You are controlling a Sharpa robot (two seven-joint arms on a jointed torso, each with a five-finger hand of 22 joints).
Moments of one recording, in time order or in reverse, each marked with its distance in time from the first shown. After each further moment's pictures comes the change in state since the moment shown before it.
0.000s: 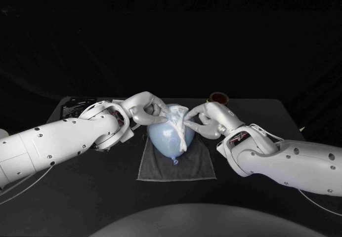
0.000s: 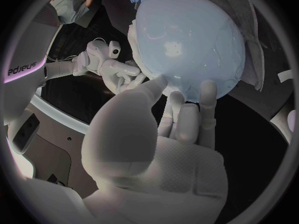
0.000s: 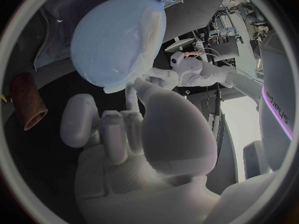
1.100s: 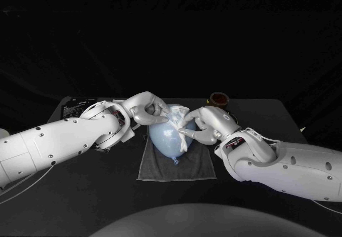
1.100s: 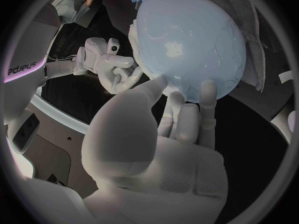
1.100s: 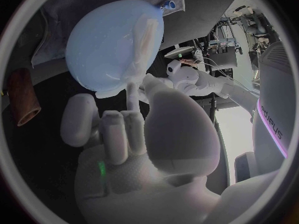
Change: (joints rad) left arm 0.000 0.002 0.000 0.000 0.002 0.003 0.000; left_hand 0.000 0.000 0.000 0.000 0.000 -0.001 0.001 0.000 -0.003 0.004 0.004 0.004 0.003 0.000 0.000 -0.001 0.001 0.000 0.000 0.000 0.000 0.002; right arm -0.022 0.016 0.000 0.020 -0.179 0.020 -0.097; right_hand -0.036 -0.043 -0.128 0.074 -0.004 0.013 -0.013 0.036 0.019 -0.003 -0.011 0.000 0.000 -0.003 -0.010 0.002 0.000 0.000 -0.004 -0.004 -0.008 0.000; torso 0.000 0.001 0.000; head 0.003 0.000
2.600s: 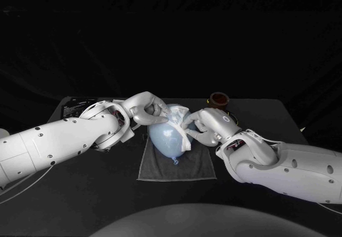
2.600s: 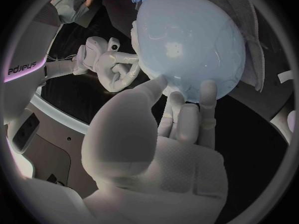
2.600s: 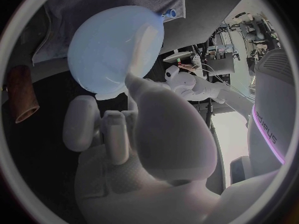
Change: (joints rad) left arm 0.001 -0.003 0.000 0.002 0.001 0.003 -0.002; left_hand 0.000 0.000 0.000 0.000 0.000 0.000 0.000 0.000 0.000 0.000 0.000 0.004 0.000 0.004 0.004 0.001 0.000 0.000 0.004 0.004 0.000 0.002; right arm -0.010 -0.014 0.000 0.007 -0.046 0.008 0.014; right_hand 0.182 0.065 0.184 -0.106 -0.010 0.016 -0.022 0.064 0.040 0.003 -0.031 0.000 0.000 0.001 -0.025 0.000 0.000 -0.001 0.011 -0.025 0.052 0.000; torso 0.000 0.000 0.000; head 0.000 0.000
